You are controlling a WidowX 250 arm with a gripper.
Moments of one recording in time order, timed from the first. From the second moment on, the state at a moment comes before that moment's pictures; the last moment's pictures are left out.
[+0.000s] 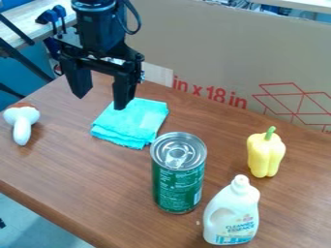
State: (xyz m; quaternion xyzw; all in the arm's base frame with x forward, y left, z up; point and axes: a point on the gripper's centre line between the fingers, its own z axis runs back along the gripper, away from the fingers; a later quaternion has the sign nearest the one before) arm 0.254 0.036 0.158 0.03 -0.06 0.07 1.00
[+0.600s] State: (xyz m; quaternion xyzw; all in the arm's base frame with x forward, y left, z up) arm 0.218 0.118 0.117 0.02 -0.07 0.13 0.99
